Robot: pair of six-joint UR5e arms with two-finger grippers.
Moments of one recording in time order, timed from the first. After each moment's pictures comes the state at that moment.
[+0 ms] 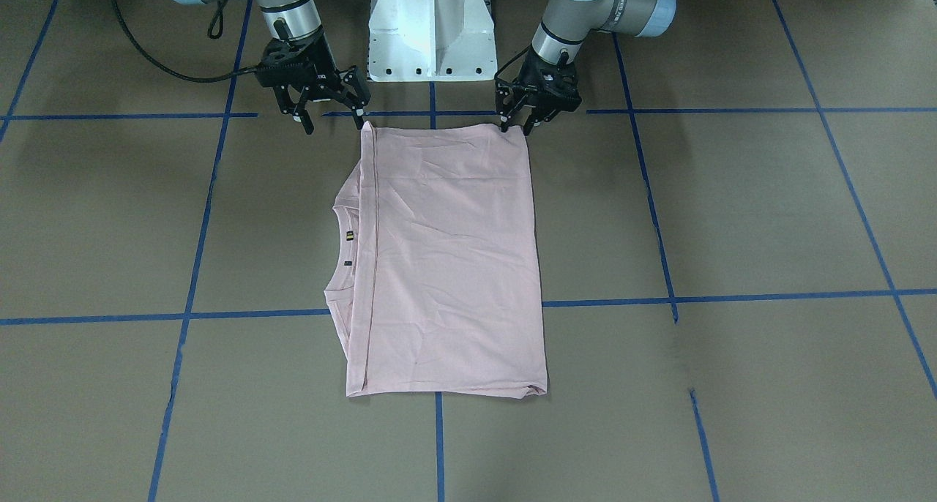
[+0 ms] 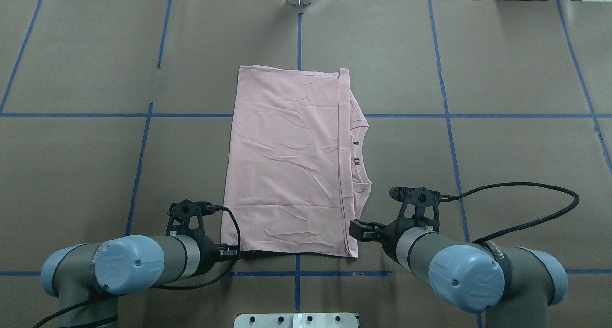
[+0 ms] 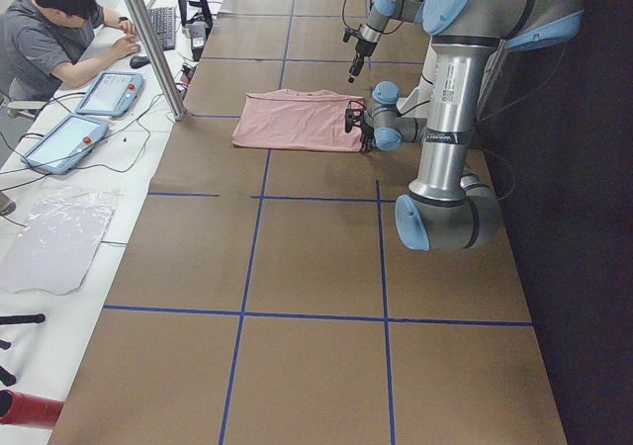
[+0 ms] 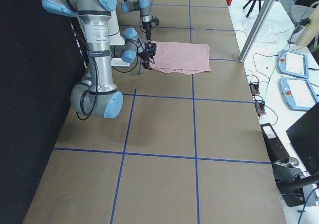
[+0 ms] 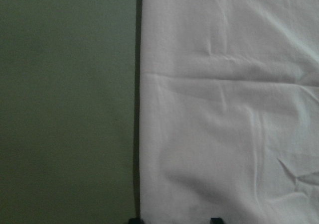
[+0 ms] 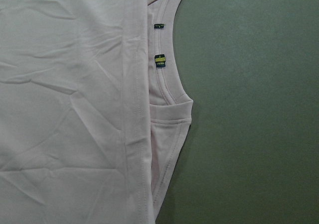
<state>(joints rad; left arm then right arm) -0.20 -1.81 -1.91 -2.06 -1.58 -1.46 0.17 -1.40 2.07 -1.26 1.33 1.54</state>
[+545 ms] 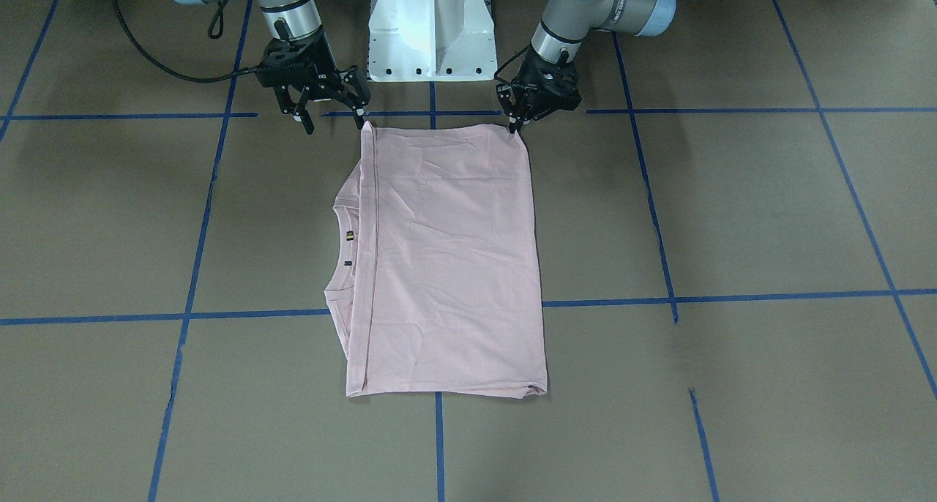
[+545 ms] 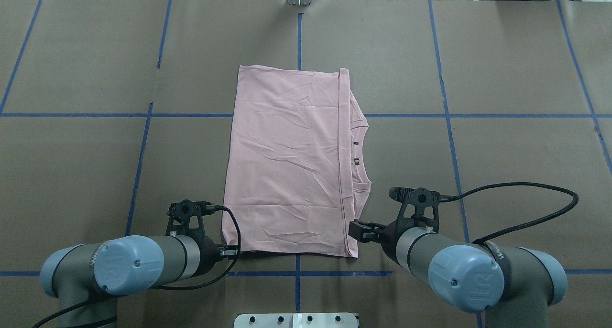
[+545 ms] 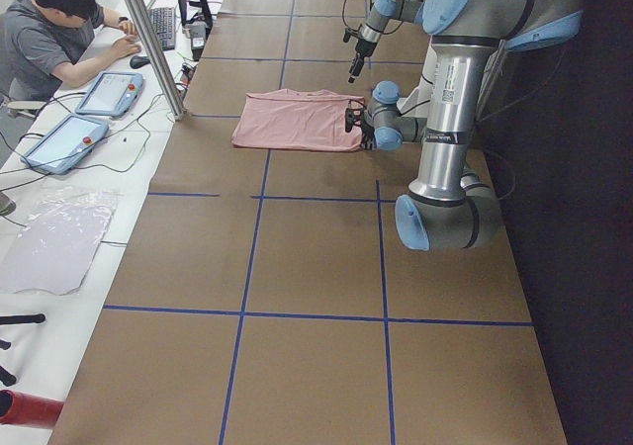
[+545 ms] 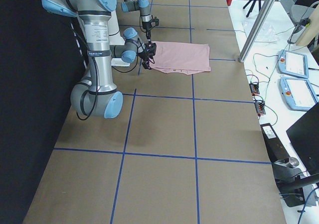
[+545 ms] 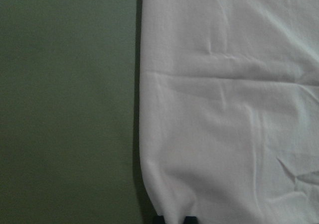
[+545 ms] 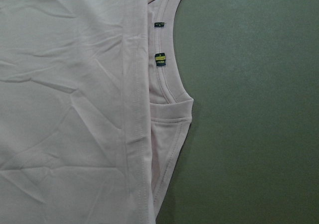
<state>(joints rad) -0.20 -1.81 -1.91 -2.06 -1.58 -1.47 0.17 -1.40 2.07 -1.26 1.33 1.54</state>
